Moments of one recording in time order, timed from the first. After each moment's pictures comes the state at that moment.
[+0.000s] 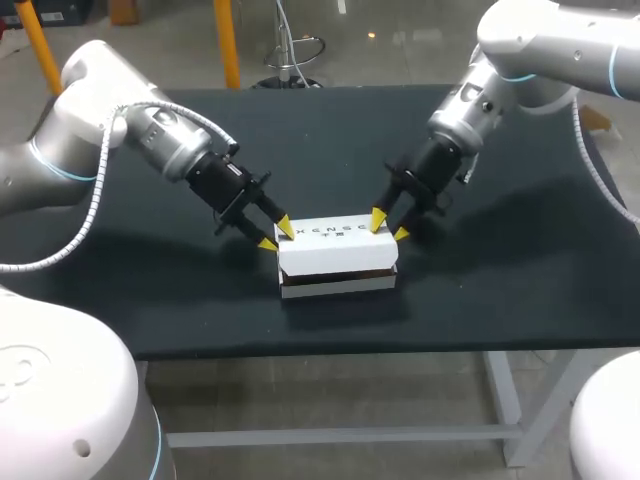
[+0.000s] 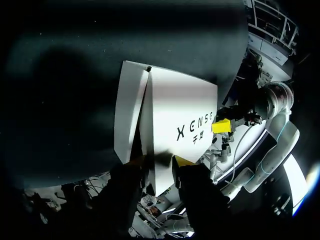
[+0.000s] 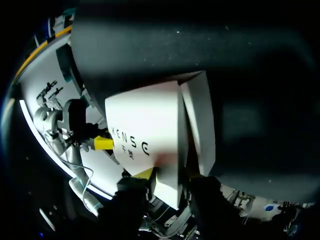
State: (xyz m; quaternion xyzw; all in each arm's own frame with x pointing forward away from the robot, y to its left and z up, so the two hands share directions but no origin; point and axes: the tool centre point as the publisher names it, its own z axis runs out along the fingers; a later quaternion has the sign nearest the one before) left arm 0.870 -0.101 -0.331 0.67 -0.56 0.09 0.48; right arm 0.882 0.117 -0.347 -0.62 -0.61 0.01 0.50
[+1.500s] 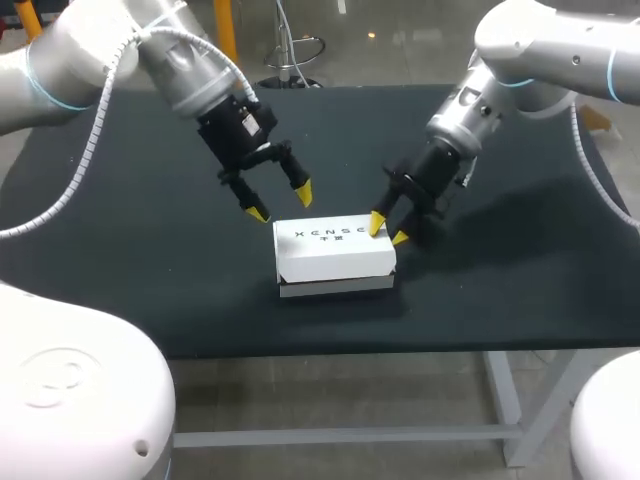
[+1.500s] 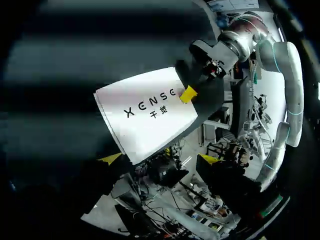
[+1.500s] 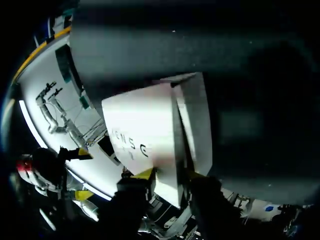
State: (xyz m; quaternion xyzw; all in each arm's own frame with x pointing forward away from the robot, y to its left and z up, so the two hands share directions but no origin) left arm 0.859 -0.105 -0.251 0.55 -0.77 0.12 0.29; right arm 0.881 0.118 -0.355 -0.62 -0.61 0.01 0.50
